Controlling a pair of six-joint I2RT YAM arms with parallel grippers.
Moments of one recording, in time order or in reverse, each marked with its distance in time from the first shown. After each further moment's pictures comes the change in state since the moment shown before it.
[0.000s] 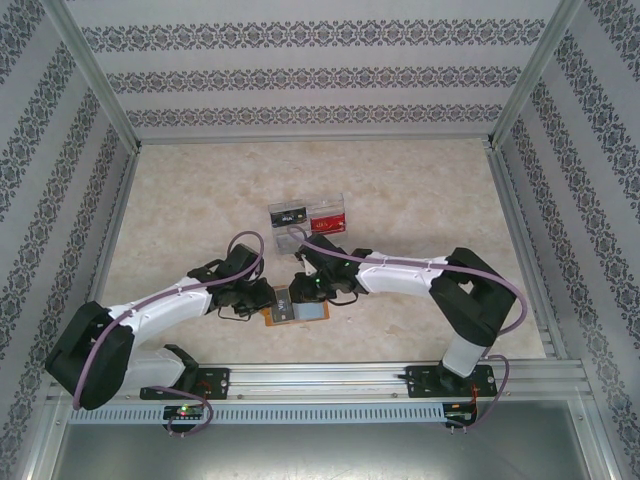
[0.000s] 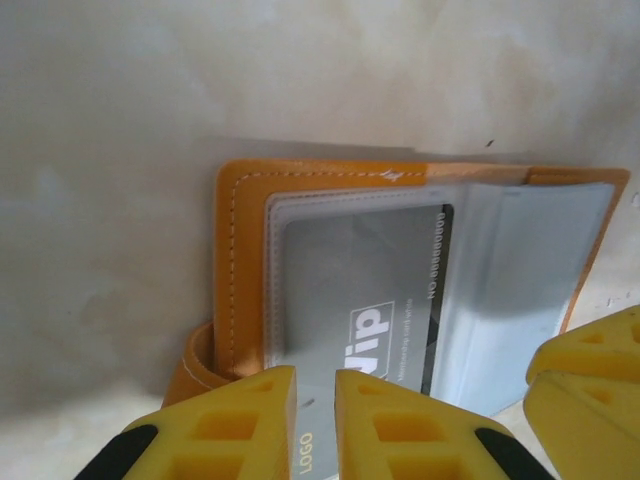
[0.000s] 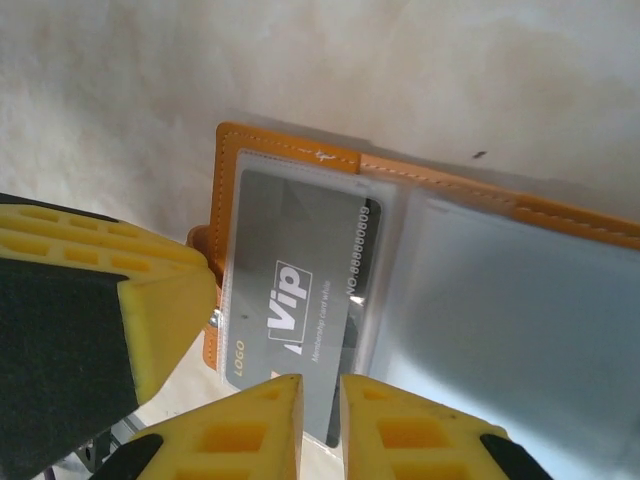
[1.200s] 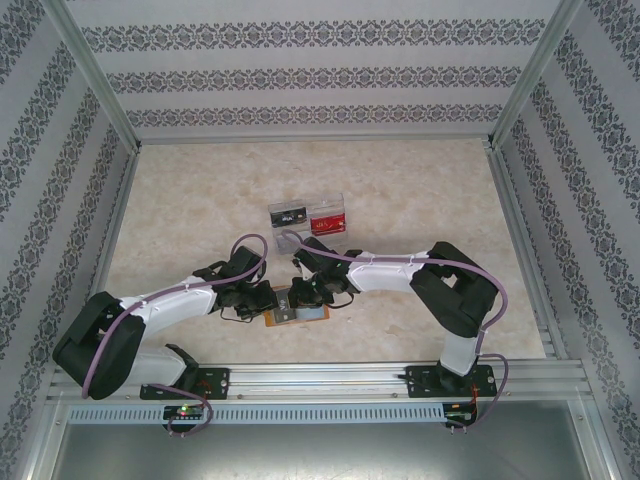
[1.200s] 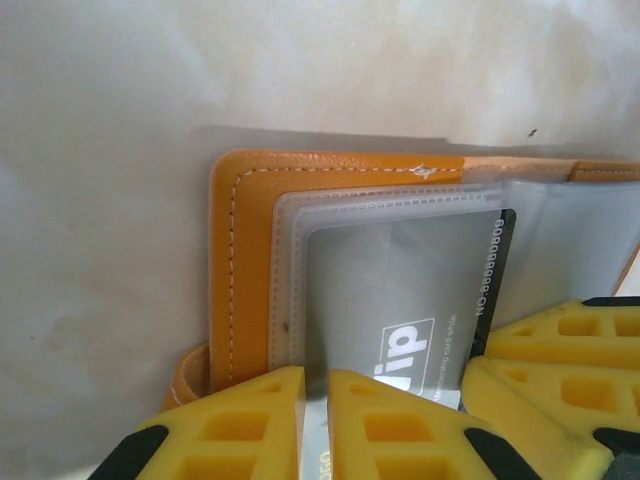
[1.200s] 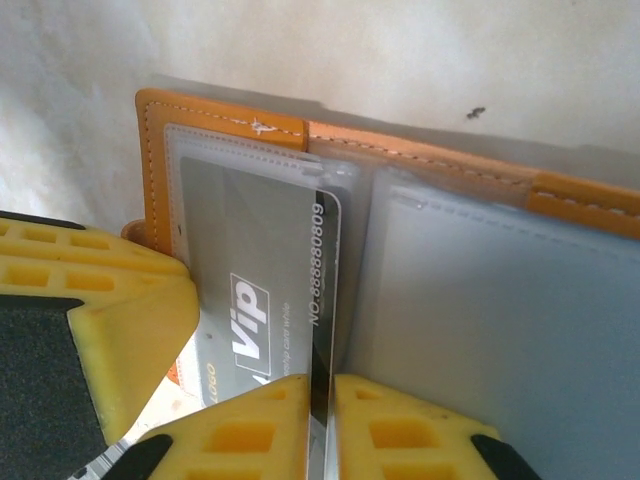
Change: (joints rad) left arm -0.001 0.062 -0.017 0.060 0.031 -0.011; right arm 0.002 0.092 0.023 -0.005 -0.044 0.025
